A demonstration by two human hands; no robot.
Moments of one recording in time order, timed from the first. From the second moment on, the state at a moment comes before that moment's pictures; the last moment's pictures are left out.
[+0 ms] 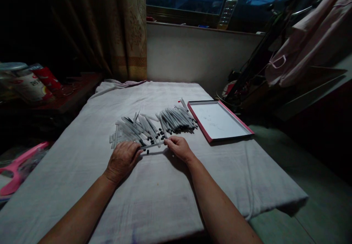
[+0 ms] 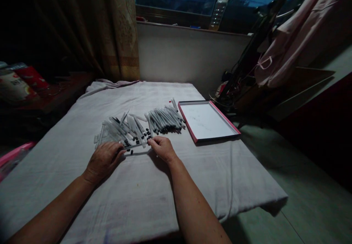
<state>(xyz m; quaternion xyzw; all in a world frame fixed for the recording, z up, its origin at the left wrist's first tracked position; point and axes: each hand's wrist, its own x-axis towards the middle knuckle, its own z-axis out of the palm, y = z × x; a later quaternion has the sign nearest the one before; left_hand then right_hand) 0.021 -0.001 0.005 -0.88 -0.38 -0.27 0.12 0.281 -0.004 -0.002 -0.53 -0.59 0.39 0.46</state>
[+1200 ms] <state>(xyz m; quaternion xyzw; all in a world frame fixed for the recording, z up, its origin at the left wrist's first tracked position) 0.021 -0.007 0.009 -0.87 -0.39 -0.31 0.05 0.278 -0.009 0.011 -0.52 -0.45 0.55 0.47</state>
